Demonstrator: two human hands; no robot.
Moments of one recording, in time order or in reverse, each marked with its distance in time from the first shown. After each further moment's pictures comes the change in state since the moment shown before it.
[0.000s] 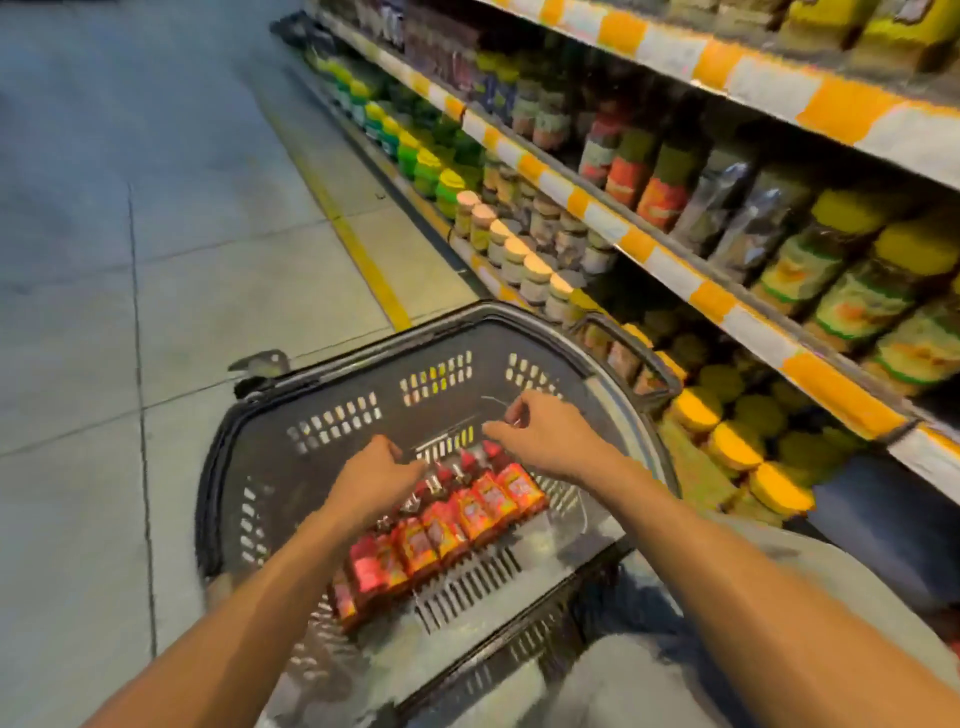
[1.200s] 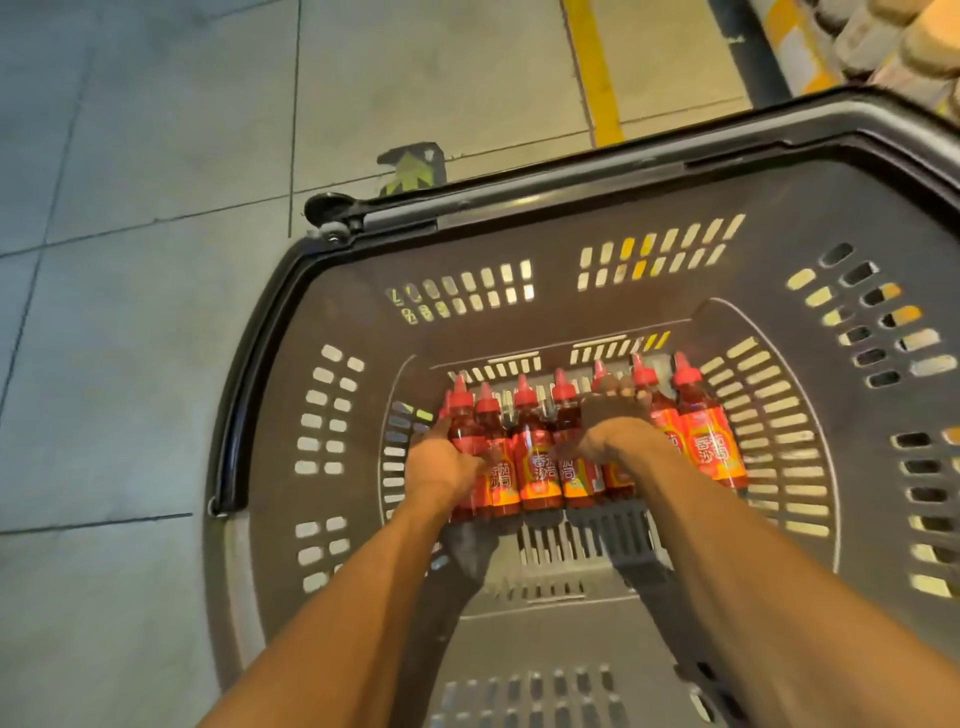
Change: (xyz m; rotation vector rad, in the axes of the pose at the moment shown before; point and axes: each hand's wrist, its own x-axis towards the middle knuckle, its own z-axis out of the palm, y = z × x) left_hand 0.084 -0.167 0.114 -0.192 0.081 -0.586; right_hand 0.204 0.095 0.244 -0.643 -0.788 0.109
